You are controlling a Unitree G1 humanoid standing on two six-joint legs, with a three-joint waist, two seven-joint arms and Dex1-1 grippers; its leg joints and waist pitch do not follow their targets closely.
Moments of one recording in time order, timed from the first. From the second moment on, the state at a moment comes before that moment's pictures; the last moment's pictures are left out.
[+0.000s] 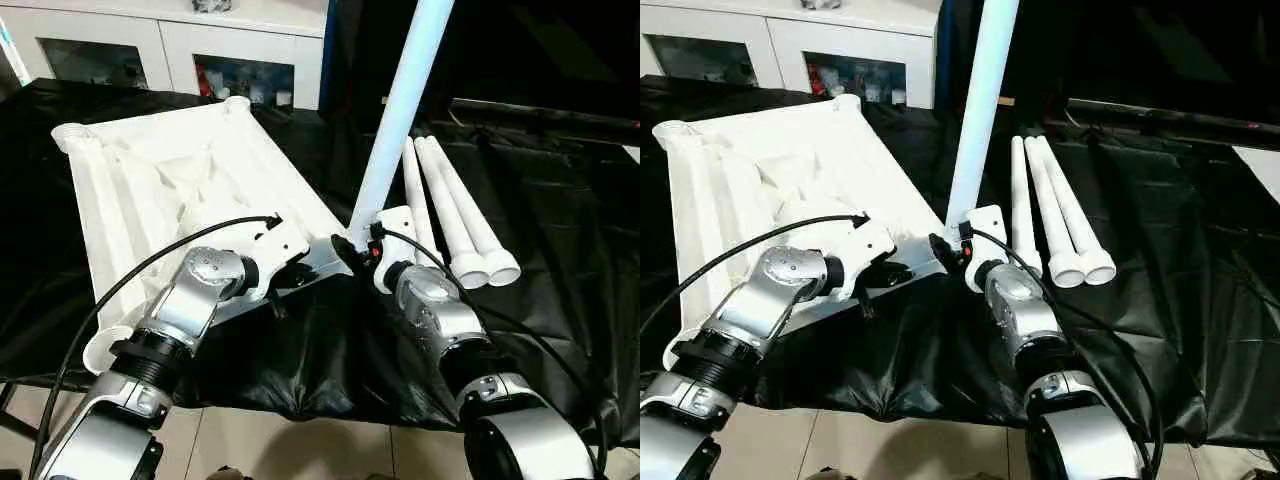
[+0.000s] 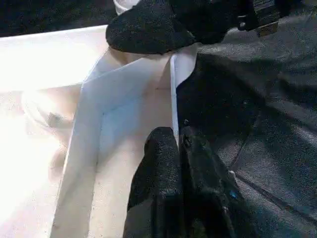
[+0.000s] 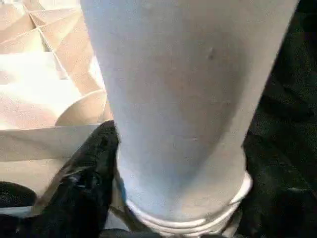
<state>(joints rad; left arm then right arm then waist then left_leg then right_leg) -0.59 0.31 -0.29 0.46 0.13 0.28 -0.89 -0.67 0.02 -0.01 0.91 0.10 -0.01 0.39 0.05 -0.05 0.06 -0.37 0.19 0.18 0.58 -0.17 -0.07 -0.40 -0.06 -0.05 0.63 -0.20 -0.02</state>
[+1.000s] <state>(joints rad) -0.52 0.54 -0.31 0.42 0.02 0.02 -1.33 -0.57 -0.24 0.22 0.67 0.11 0.06 1.20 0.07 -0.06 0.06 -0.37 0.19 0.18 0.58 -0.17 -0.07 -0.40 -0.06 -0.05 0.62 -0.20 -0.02</state>
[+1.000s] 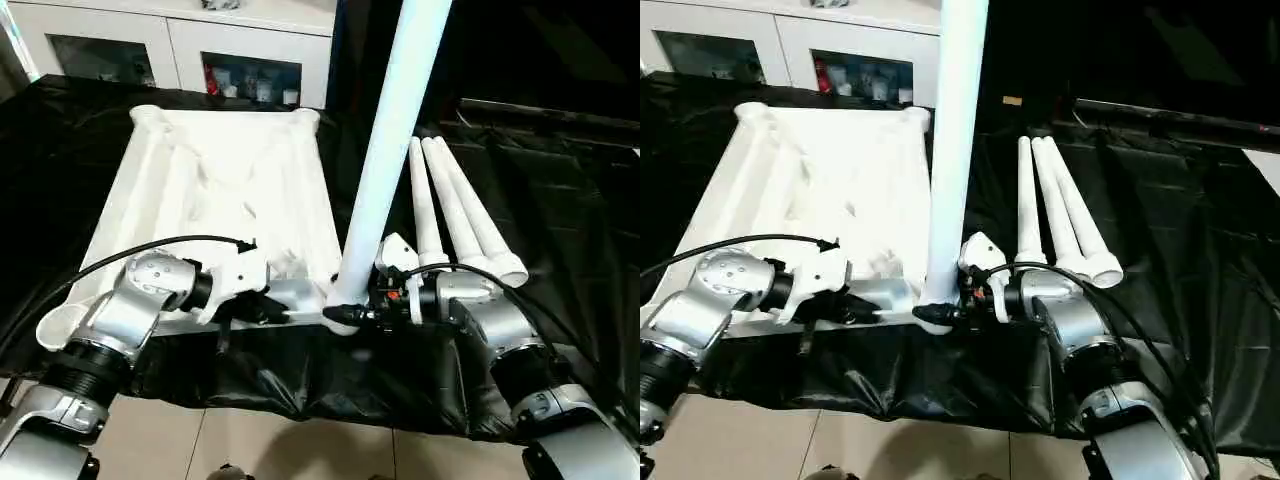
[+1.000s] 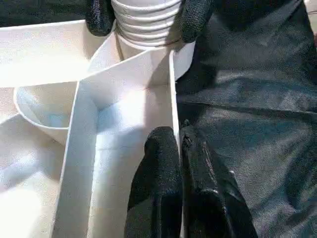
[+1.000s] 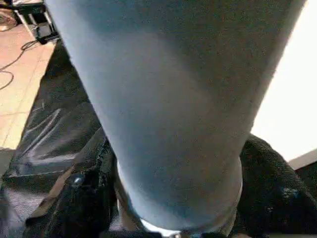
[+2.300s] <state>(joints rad) -0.52 0.48 -0.28 0.43 0.07 0.08 -1.20 -0.58 -0.18 0.16 0.70 0.11 0.05 1.05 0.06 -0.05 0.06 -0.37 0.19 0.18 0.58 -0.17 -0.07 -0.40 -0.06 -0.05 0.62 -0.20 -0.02</state>
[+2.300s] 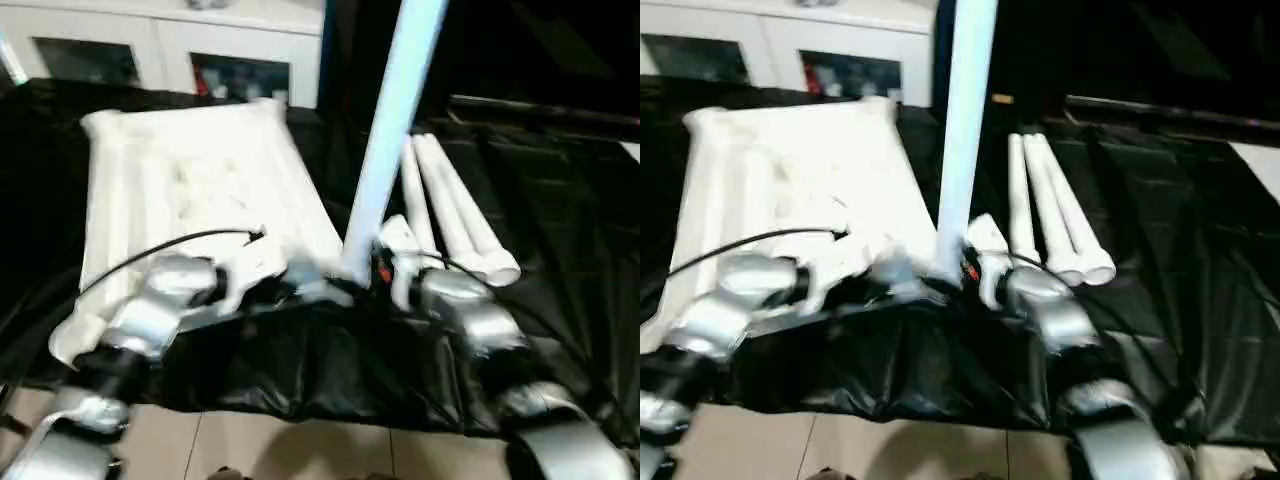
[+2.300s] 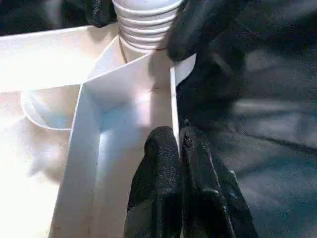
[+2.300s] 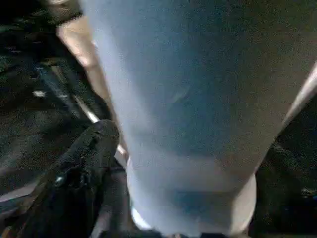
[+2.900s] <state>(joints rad) -0.54 0.48 -0.27 0.48 0.06 0.09 -1.23 -0.55 -0.17 0.15 0.68 0.10 0.08 1.02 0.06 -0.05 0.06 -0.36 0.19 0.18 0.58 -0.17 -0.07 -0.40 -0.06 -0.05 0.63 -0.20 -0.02</state>
